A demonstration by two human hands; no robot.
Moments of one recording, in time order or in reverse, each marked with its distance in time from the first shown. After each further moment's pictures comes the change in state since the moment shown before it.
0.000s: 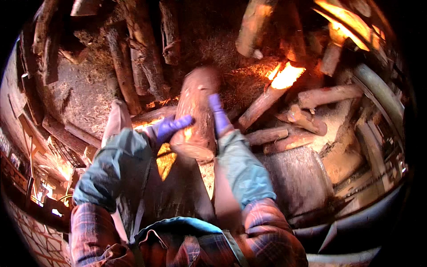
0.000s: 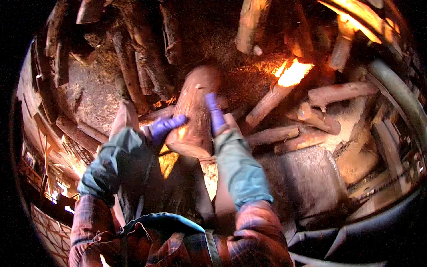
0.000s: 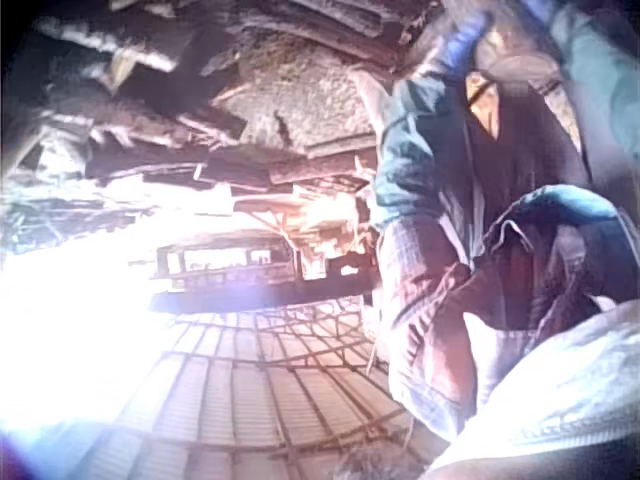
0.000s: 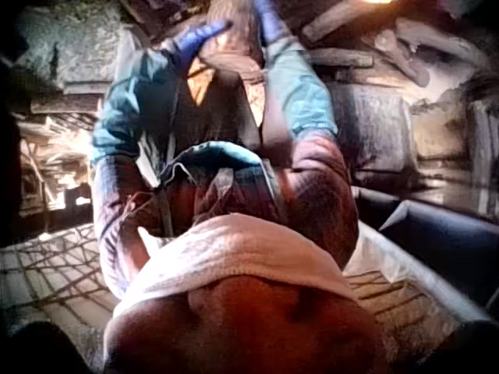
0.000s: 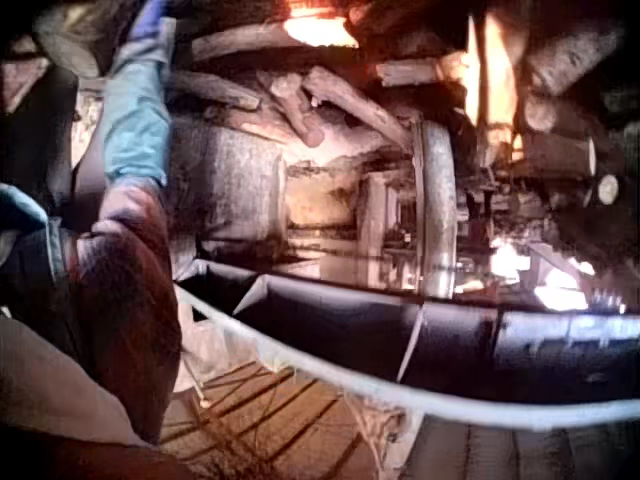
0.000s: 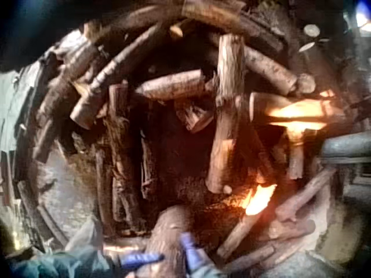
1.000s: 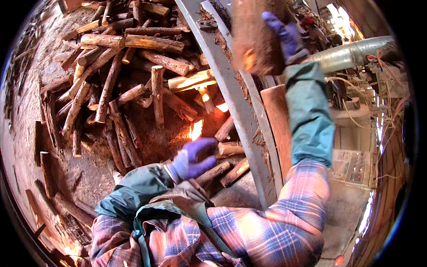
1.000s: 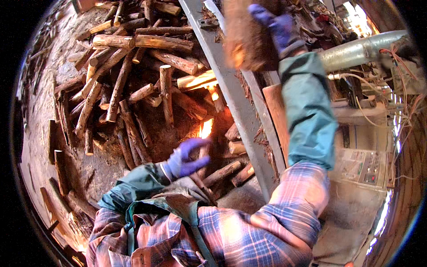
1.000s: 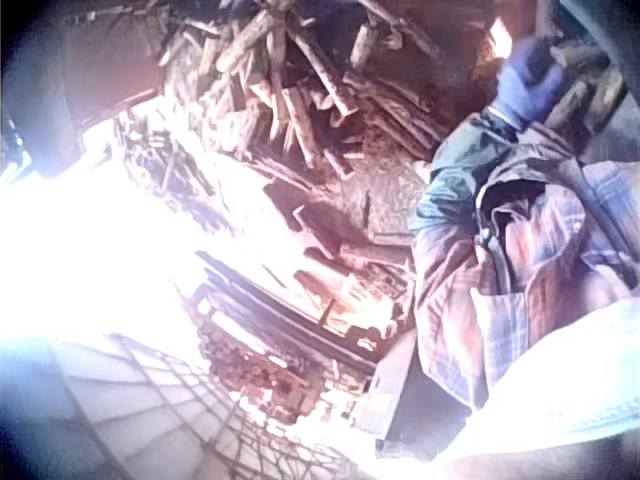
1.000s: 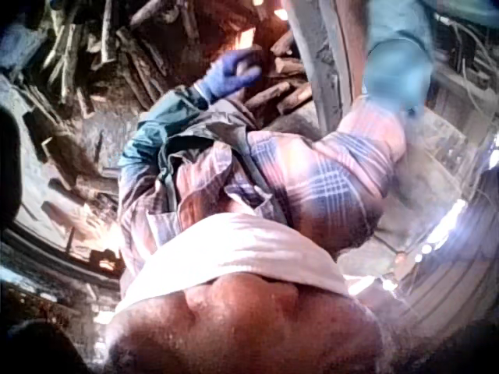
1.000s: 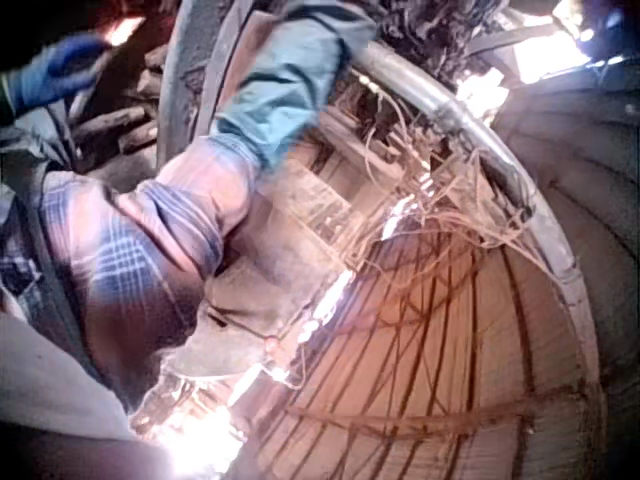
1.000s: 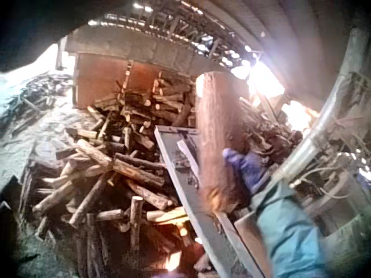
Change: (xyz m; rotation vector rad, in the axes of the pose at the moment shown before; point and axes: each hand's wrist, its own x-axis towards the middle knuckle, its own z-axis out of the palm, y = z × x) left_hand -0.309 0.074 0.486 0.909 -0.327 1.095; right_hand -0.788 -0.247 0.284 -1.174 0.270 -1.887
